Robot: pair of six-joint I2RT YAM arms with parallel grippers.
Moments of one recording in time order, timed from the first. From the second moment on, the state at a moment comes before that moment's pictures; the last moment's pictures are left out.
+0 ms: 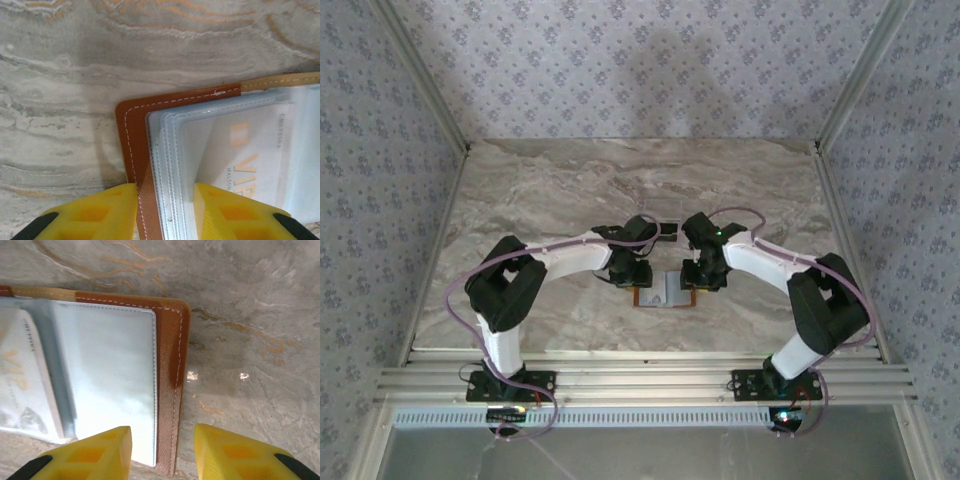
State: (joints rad) left arm -0.83 1.86 1.19 -0.62 0.14 -0.72; right arm 0.57 1.58 0.97 -0.80 -0.15 0.55
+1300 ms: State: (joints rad) left arm -0.83 1.85 1.17 -0.60 0.14 -0.72; right arm 0.60 1.73 1.02 -0.55 -0.44 0.59
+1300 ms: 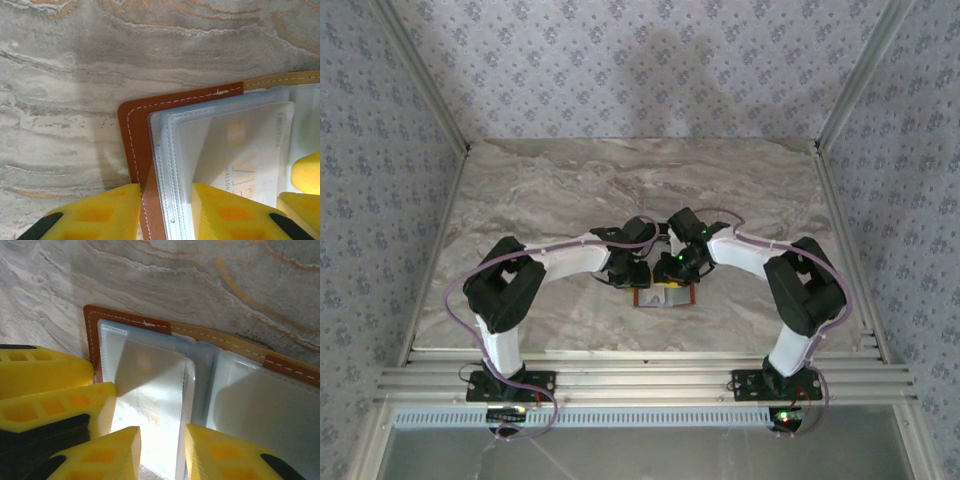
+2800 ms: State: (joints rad) left arm -0.83 1.84 1.16 -0.59 0.12 -0.71; right arm 0.62 1.74 1.00 -0.58 -0.33 0.59
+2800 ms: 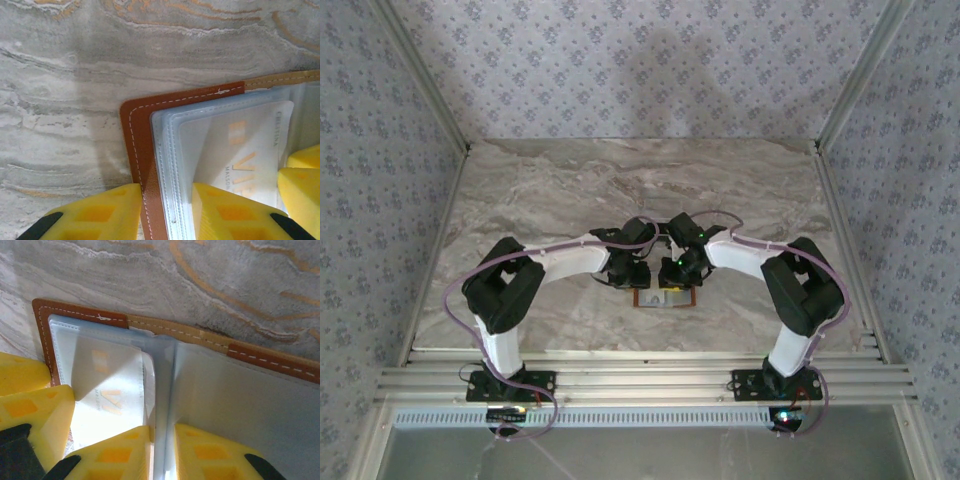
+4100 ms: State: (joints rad) left arm -0.84 1.84 1.21 -0.67 0.08 -0.70; right arm 0.49 1.66 0.87 -0.43 -0.52 0.61
